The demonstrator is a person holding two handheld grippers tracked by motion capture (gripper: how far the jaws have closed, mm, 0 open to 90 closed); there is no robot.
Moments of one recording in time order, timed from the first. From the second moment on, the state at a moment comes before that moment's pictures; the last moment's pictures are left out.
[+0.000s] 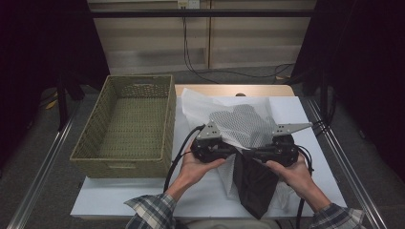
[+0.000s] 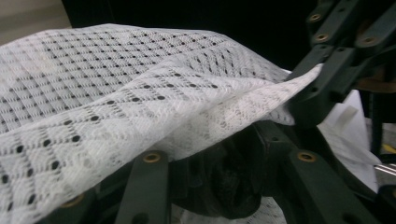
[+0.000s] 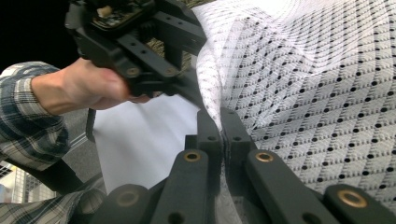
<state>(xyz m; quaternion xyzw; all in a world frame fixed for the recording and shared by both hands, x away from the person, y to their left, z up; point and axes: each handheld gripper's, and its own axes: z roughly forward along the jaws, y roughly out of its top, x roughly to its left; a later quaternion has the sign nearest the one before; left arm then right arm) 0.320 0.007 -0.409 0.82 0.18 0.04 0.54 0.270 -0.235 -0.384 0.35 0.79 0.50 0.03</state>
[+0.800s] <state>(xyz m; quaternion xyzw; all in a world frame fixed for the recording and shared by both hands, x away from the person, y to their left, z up) 0.374 -0.014 -0.427 0.82 0.25 0.09 0.51 0.264 -0.234 -0.385 0.33 0.80 0.49 0.01</state>
